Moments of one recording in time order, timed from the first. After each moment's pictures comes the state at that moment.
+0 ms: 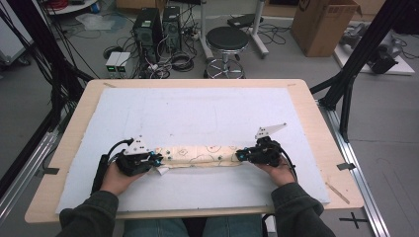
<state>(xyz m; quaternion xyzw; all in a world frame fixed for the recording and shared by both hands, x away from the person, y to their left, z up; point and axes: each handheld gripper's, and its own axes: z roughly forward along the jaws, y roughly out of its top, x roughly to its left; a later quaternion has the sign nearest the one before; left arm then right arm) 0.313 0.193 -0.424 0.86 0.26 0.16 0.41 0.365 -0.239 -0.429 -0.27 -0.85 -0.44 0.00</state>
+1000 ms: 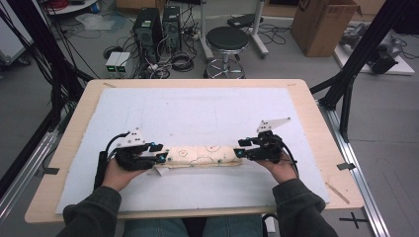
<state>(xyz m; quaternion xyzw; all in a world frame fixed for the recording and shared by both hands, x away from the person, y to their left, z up) 0.322 0.183 -0.405 0.83 0.28 0.12 0.48 0.365 -0.230 -0.399 -0.27 -0.84 -0.47 -0.02</state>
